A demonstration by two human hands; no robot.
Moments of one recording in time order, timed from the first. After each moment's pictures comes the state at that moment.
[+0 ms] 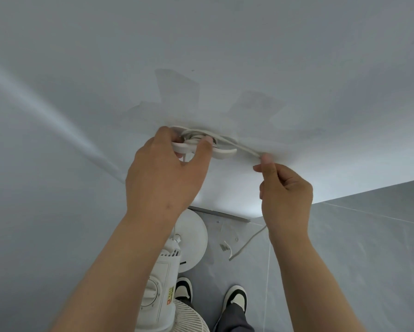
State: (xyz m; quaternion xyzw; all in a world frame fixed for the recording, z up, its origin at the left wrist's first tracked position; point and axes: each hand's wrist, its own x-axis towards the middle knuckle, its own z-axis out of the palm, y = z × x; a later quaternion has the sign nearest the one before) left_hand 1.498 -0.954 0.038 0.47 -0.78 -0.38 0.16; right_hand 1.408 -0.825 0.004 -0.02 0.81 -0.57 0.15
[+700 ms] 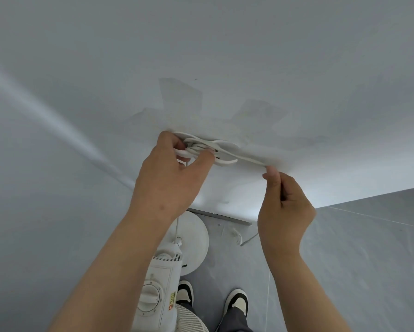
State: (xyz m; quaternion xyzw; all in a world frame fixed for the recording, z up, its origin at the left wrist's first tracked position) left_hand 1.497 -0.961 0.037 0.47 -0.73 -0.49 0.12; right_hand 1.419 -0.821 -0.019 -0.10 0.83 -0.55 -0.02
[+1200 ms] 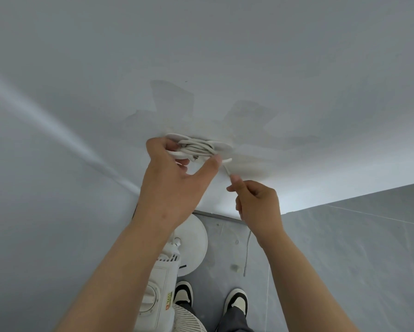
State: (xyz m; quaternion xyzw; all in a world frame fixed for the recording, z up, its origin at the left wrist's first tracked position) left_hand 1.495 -0.948 0.032 0.45 -0.69 -0.53 0.17; right_hand 1.402 -0.827 -0.046 -0.07 0.81 -0.50 0.29
